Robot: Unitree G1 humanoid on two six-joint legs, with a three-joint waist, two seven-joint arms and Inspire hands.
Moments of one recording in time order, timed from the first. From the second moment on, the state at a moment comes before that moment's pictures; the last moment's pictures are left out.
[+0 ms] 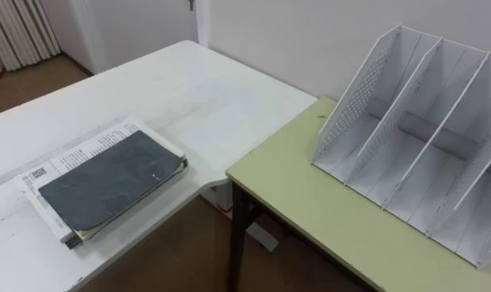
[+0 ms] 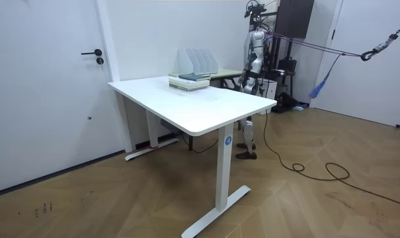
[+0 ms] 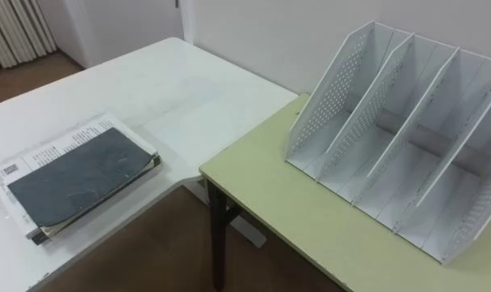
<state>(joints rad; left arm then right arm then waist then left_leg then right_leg) 0.13 0.18 0.08 1.16 -0.03 -0.07 -0.13 0.08 -0.19 0.05 1.23 0.04 -0.06 0.12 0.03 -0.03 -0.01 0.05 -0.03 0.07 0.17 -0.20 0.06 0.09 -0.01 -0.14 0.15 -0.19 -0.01</state>
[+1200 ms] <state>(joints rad) 0.13 0.17 0.06 1.13 0.08 -0.06 -0.09 0.07 -0.19 0.03 1.24 0.04 -0.07 0.12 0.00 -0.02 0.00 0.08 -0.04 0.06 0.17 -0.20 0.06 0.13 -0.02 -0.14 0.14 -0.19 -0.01</state>
